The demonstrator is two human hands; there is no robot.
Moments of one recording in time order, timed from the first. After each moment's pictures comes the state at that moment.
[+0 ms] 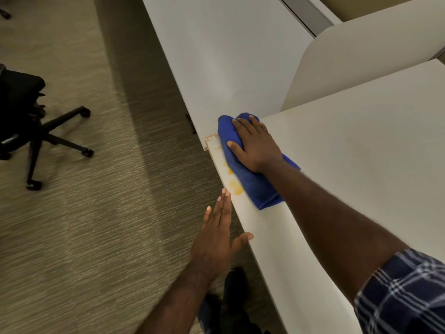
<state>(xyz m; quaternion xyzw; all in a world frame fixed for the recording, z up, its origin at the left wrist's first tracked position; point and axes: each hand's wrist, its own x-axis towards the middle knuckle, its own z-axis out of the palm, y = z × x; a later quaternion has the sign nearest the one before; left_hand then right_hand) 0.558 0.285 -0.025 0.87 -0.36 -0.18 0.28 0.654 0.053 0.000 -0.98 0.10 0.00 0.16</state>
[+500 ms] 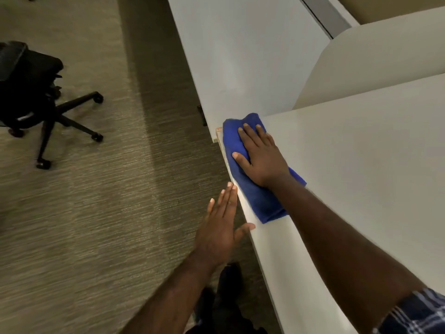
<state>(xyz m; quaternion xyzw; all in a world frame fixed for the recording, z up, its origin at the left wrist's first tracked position) 0.550 0.284 -0.020 0.88 -0.33 -0.20 0.26 0.615 0.077 -0.007 -0.98 0.07 0.00 0.17</state>
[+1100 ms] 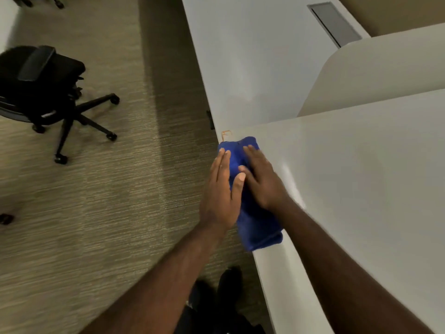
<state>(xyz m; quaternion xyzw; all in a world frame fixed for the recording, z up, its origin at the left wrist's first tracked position) 0.583 0.246 0.025 0.87 -0.19 -0.05 0.44 0.567 0.107 0.016 -0.92 0.10 0.00 0.37</state>
